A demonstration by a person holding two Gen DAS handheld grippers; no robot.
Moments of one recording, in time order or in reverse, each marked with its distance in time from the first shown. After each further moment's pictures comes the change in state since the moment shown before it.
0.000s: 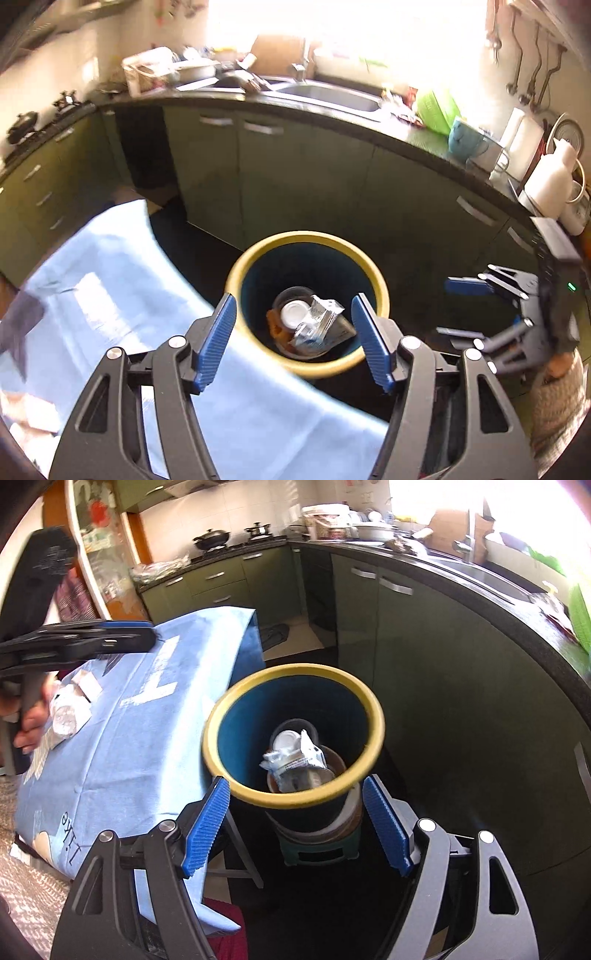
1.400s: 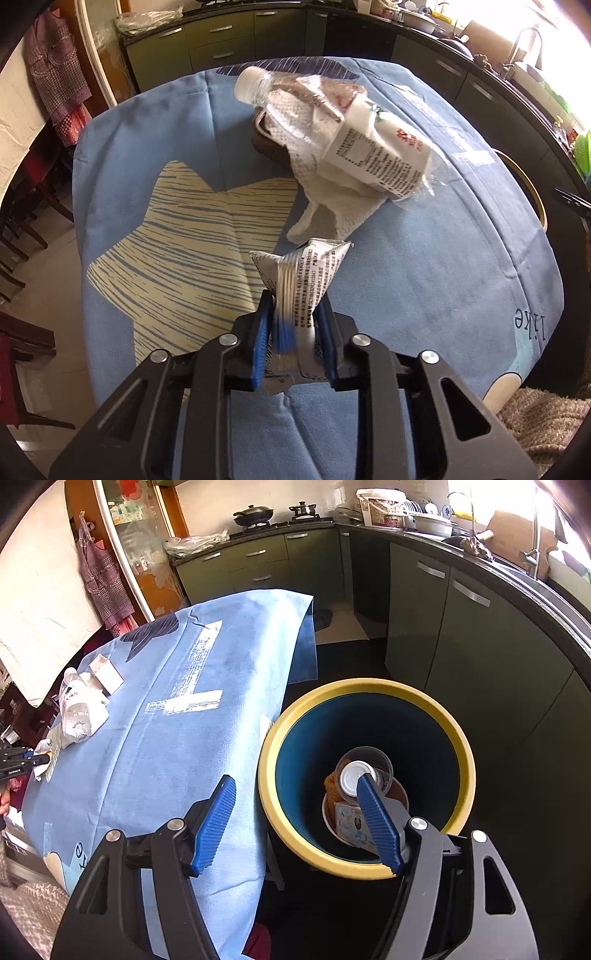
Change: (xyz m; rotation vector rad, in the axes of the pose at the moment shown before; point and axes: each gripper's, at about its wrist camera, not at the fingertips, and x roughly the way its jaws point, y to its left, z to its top) left arm -0.160 0.200 -0.267 -0.477 0.240 0.400; right arm 0.071 0.059 0.055 -0.080 0.079 0.105
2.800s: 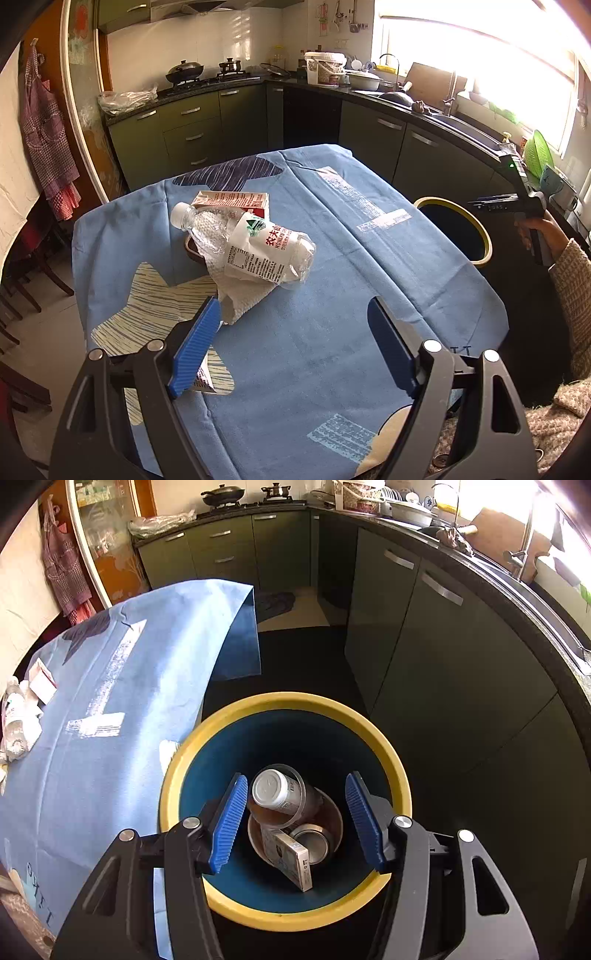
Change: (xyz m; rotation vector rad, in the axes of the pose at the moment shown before) left arm -0.088 -0.078 0.003 0.088 -0.291 -0.051; right arm 0.034 -0.063 0.043 -0.002 0.071 -0.155
